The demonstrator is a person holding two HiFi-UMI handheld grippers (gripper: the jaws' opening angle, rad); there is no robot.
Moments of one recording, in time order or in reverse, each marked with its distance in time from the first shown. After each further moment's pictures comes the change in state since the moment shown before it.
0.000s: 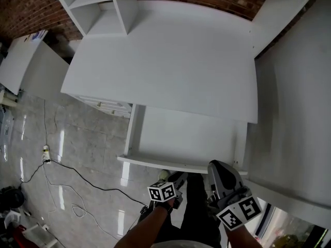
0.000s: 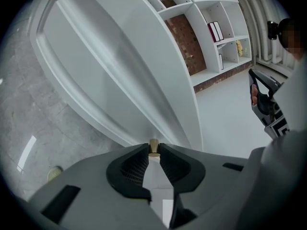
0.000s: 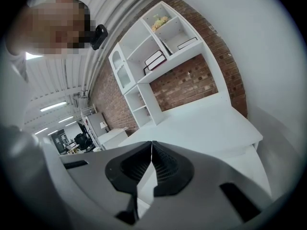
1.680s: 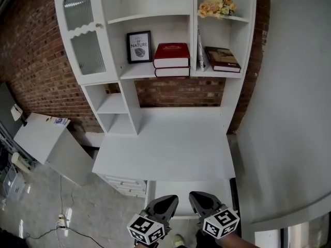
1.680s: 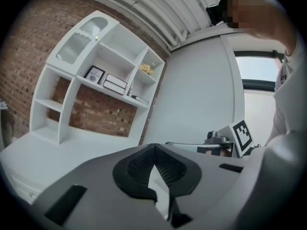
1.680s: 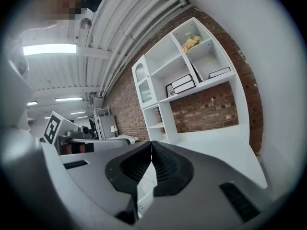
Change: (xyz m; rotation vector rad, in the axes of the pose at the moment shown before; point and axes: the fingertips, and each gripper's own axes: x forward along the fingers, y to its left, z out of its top) left arm -0.212 -0.360 0.240 0.883 -0.315 -0.215; right arm -0.021 0.106 0.121 -0.206 -0.121 0.110
